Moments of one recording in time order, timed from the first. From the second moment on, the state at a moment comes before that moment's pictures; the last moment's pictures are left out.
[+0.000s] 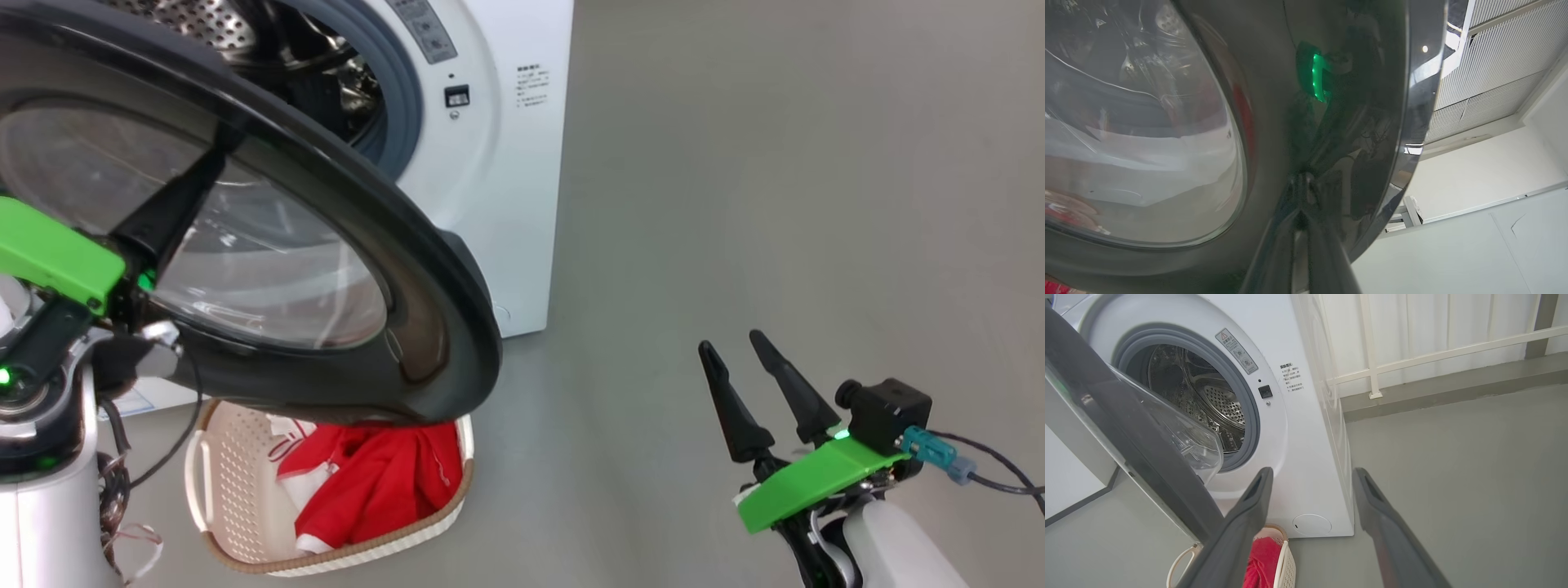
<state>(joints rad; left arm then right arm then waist) -0.57 0.16 0.04 -0.09 -1.30 0.36 0.69 -0.27 -0.15 0.23 0.33 0.48 0.13 -0.26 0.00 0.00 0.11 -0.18</state>
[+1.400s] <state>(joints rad) -0.69 0.15 0.09 0.09 -1.25 0.26 0.55 -0.29 -0.13 0.21 0.32 0.48 0.13 -0.26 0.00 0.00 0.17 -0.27</state>
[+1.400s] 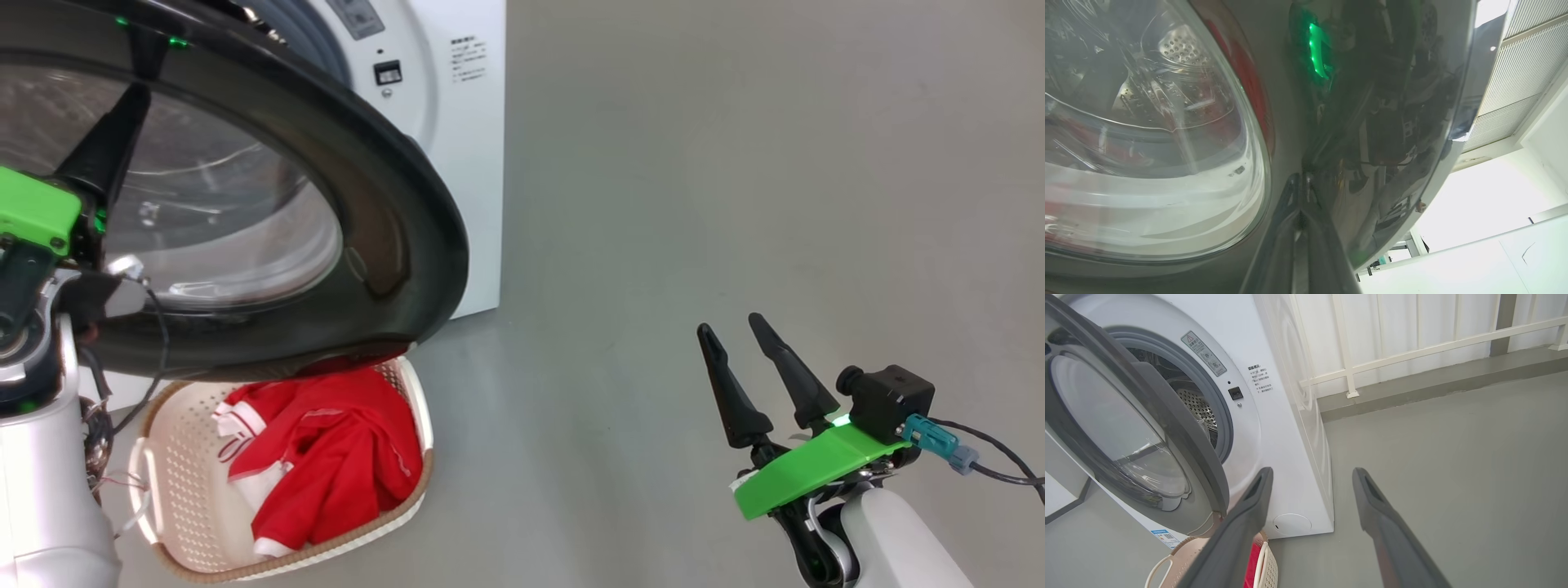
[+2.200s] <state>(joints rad) -0.52 0.20 0.03 -0.04 -1.16 0.17 0.51 -0.29 -0.15 0.23 0.32 0.48 0.13 -0.26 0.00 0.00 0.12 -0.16</state>
